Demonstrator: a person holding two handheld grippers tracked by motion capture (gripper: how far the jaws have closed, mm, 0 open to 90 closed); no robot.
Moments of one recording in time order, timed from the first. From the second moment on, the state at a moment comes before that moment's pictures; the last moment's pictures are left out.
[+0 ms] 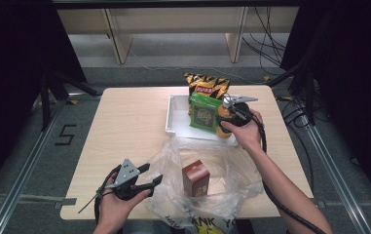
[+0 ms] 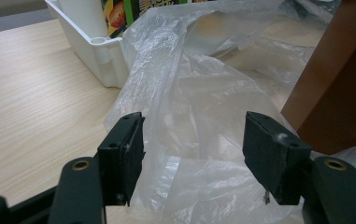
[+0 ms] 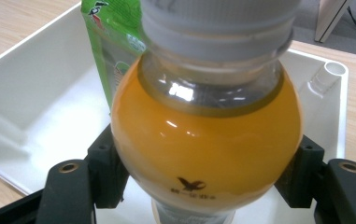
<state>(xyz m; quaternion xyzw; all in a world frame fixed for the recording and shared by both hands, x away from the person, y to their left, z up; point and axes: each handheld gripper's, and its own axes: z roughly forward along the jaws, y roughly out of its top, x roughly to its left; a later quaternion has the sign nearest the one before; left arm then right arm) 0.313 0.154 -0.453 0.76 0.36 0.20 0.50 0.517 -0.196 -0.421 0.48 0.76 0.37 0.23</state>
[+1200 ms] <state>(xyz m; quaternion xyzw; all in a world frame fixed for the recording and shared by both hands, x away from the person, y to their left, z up) 0.312 0.152 -0.454 0.77 0.36 0.20 0.50 0.521 -0.197 -0.440 0.50 0.77 0.34 0.21</state>
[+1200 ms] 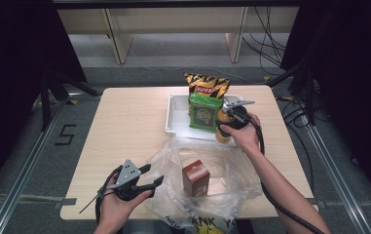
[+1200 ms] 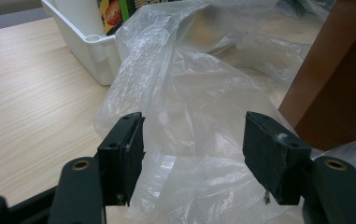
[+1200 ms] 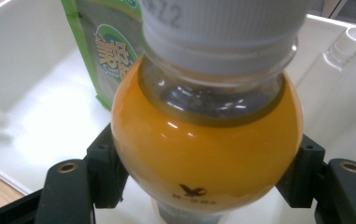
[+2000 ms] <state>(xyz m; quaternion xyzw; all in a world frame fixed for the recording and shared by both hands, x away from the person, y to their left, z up) 0.312 0.150 -0.455 0.77 0.36 0.20 0.49 0.510 -0.216 -0.421 0.45 0.78 0.39 0.21</state>
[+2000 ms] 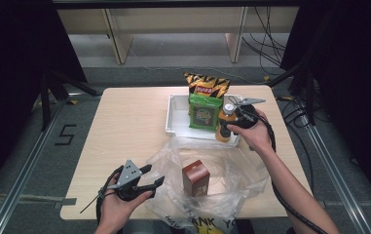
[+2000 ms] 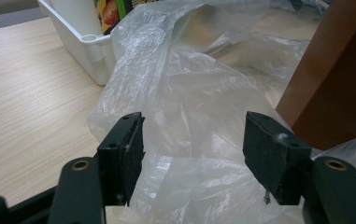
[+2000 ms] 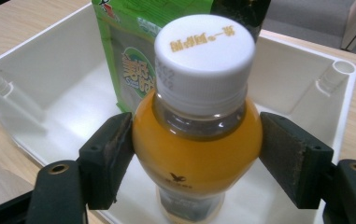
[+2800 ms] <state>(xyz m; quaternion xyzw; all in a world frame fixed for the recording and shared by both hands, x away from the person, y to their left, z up) 0.312 0.151 -0.454 0.77 0.36 0.20 0.49 0.510 -0.205 -0.425 0.49 0.76 0.37 0.23</state>
